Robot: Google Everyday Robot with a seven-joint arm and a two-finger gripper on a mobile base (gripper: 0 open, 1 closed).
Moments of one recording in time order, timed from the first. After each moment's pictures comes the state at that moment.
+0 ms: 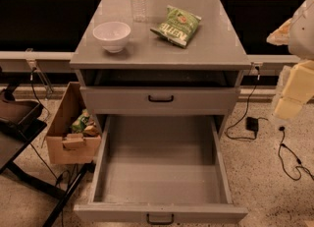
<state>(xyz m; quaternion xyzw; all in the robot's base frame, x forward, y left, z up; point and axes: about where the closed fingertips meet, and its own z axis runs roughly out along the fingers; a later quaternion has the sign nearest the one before) 0.438 -0.217 0.976 -0.60 0.78 -0.03 0.16</state>
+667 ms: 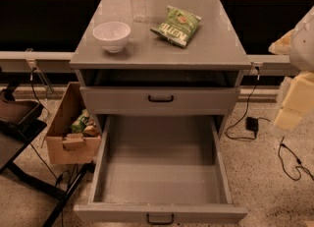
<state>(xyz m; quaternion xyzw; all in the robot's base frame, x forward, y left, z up) 0.429 -0.217 0.964 -0.60 0.79 -0.03 0.16</state>
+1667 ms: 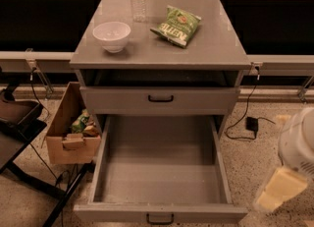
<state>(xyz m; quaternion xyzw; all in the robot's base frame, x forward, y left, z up) 0.355 -0.231 0.846 -0.52 0.84 -0.05 0.15</state>
